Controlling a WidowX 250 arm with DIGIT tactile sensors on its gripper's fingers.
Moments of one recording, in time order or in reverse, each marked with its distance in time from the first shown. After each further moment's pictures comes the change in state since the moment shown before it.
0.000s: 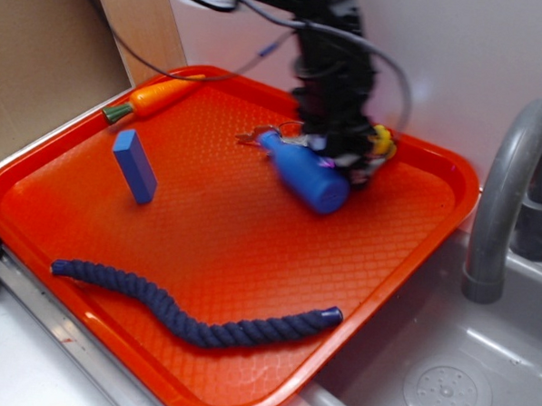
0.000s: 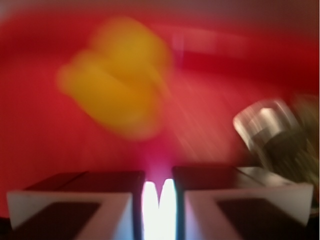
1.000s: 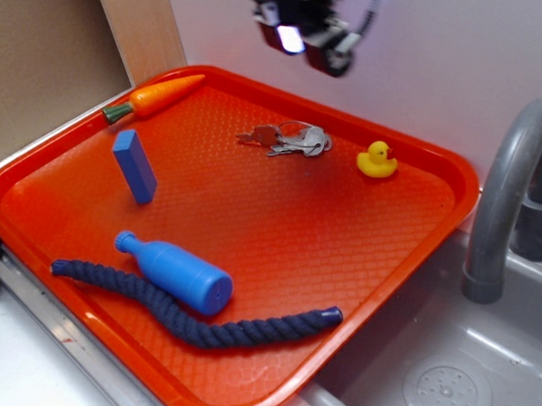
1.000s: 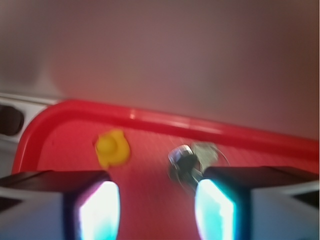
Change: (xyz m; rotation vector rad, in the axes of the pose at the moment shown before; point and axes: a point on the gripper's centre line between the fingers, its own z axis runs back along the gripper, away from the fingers) arm 0.027 -0.004 0.066 0.014 -0.060 -0.069
